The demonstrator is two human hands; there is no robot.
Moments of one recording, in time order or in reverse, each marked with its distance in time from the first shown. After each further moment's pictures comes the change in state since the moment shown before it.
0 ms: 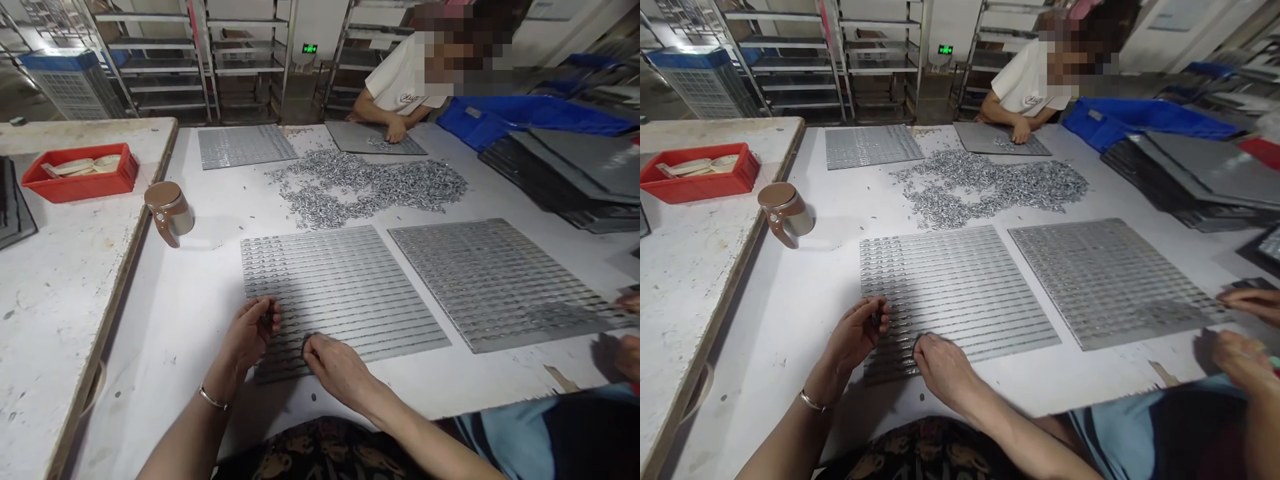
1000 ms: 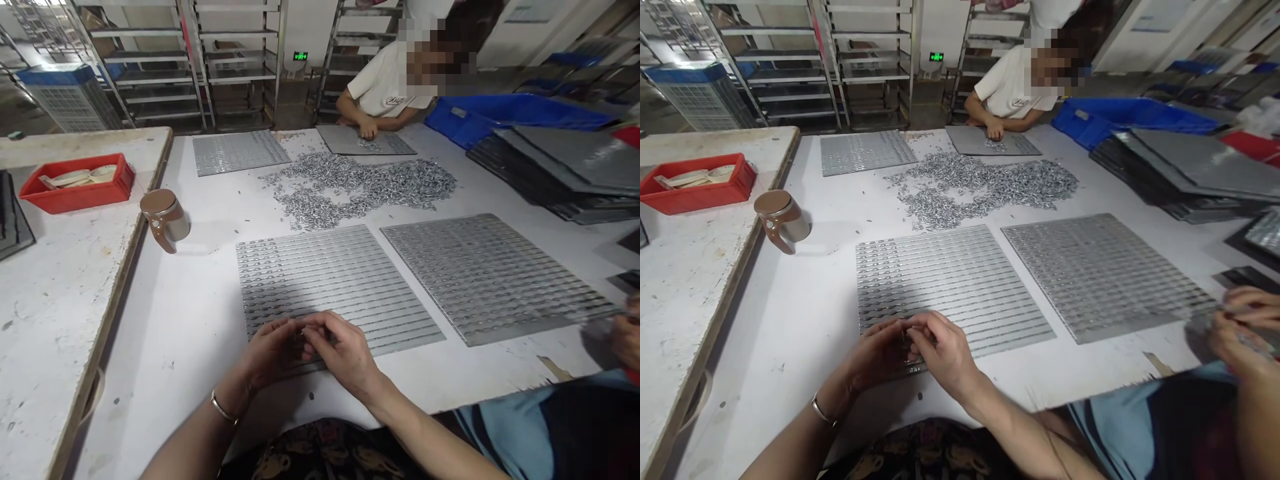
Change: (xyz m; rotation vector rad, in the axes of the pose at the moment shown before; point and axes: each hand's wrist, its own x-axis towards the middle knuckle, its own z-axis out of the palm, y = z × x) left_hand -0.012 -0.032 0.012 0.112 -0.276 -0.286; right_hand 0.008 -0.015 -0.029 0.394 0.460 -0.078
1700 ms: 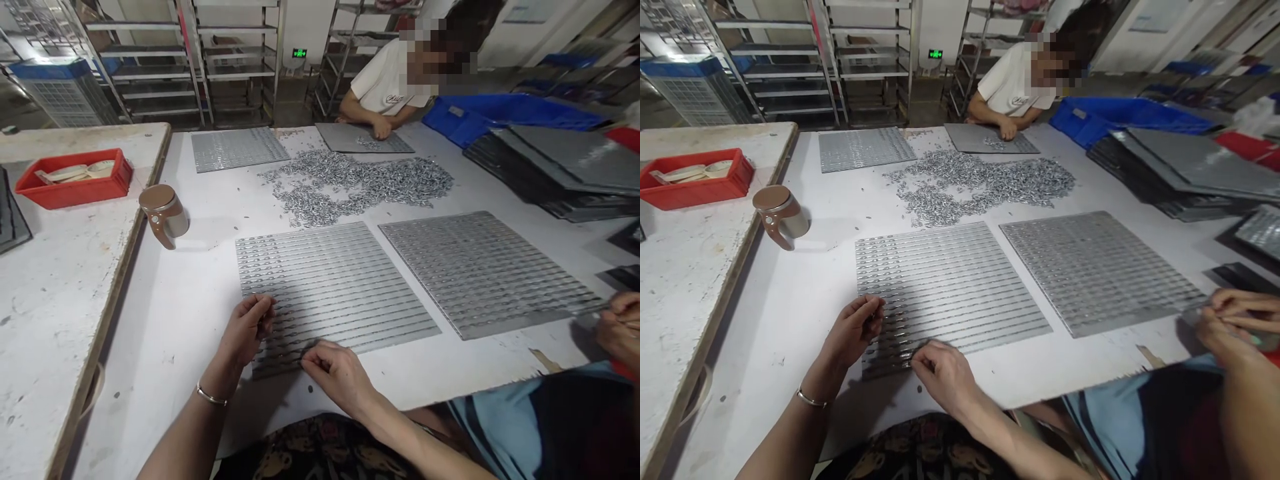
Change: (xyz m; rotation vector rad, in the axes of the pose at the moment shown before) left_hand -0.004 0.030 -0.013 0.173 0.260 0.326; right_hand -0.045 0.027 0.019 -0.082 -0.232 0.192
